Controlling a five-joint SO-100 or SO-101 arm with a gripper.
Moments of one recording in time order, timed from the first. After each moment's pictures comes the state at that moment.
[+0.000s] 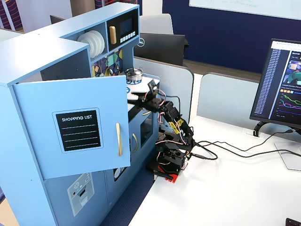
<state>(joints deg) 5.2 164.4 119.8 42.1 -98.2</state>
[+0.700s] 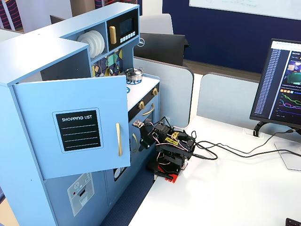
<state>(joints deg) -1.1 181.0 171.8 65.5 -89.8</state>
